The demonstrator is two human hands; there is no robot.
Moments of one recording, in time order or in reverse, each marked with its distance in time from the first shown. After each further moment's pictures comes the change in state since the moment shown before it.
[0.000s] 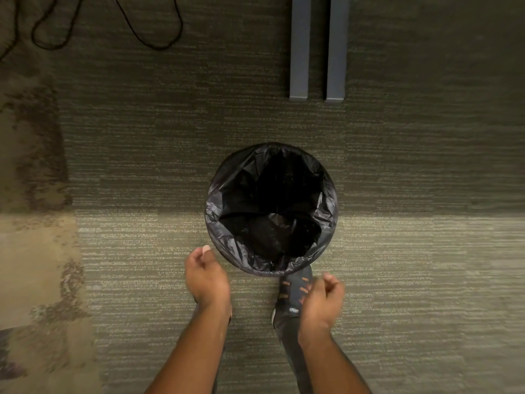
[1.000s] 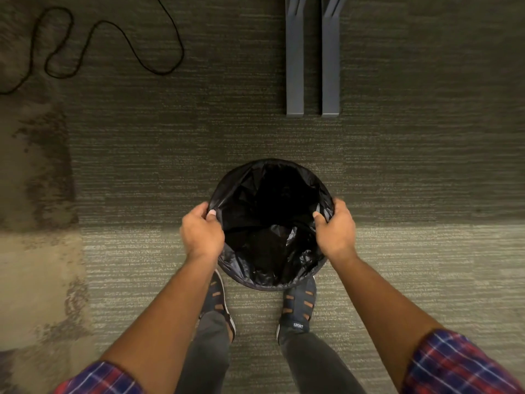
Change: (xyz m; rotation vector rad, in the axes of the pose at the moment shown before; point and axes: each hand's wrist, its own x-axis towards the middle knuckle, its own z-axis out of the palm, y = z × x) left_hand 0.038 0.111 0.037 0.275 -0.197 0.324; right_hand 0.071 -0.151 0.051 -0.613 -0.353 -0.596
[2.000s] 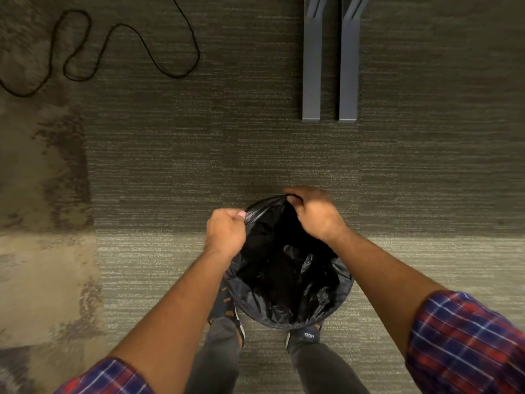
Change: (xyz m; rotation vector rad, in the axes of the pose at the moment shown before) left_hand 0.013 0.027 0.003 0.149 -0.242 0.020; right_hand 0.030 -0.088 0.027 -0.295 -0.360 -0.460
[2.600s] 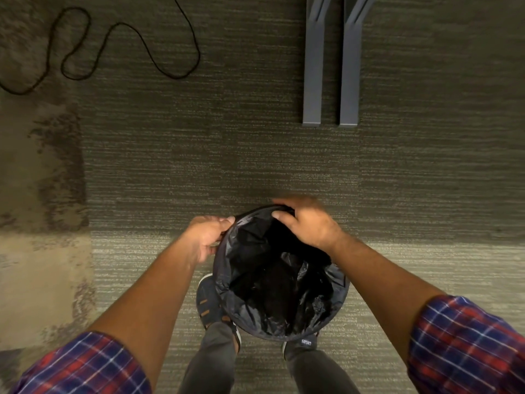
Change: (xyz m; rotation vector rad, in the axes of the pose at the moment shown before) left_hand 0.043 -0.012 -0.031 -0.306 -0.249 -0.380; right_hand 0.005 0.001 0.002 -0.031 -0.133 -0.112
